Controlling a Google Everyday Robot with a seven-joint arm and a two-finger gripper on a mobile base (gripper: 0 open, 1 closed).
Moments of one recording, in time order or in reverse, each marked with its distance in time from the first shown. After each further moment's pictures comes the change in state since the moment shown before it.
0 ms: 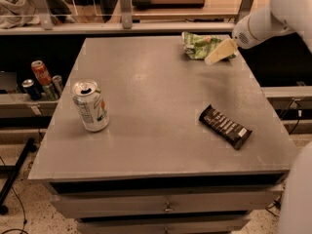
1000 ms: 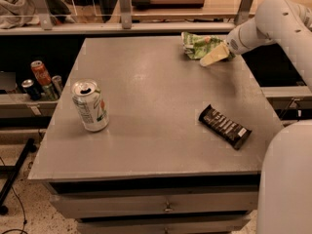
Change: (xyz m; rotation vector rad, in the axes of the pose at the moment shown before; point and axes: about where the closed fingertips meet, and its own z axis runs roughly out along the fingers) arm 0.015 -0.023 0.058 0.056 0.012 0.124
